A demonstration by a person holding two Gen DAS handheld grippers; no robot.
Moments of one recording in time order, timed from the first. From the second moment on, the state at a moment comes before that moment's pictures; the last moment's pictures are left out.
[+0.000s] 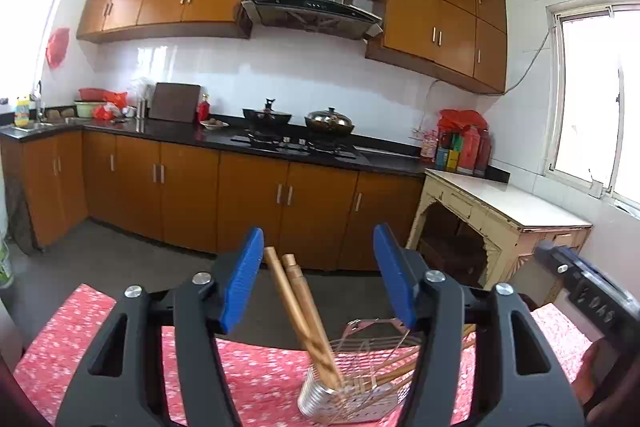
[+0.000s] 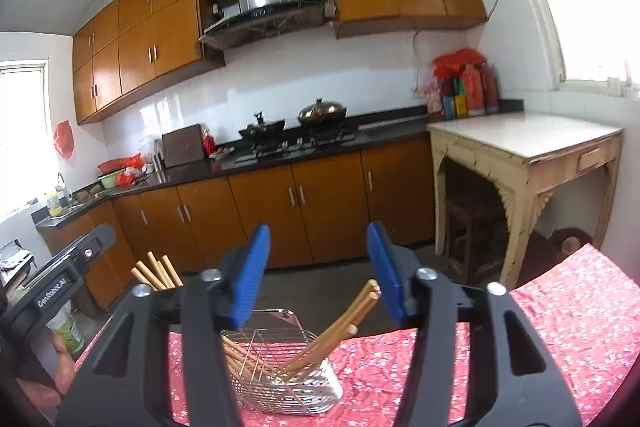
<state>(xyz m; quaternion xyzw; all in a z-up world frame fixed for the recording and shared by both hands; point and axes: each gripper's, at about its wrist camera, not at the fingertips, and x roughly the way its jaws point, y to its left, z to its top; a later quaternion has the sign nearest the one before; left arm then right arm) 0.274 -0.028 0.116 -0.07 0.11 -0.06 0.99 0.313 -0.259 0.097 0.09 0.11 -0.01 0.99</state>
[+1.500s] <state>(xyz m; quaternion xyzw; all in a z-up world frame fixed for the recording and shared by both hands) 0.051 0.009 0.018 0.00 0.09 0.00 1.00 0.077 -0.185 -0.009 0.01 0.09 -0.02 1.00</state>
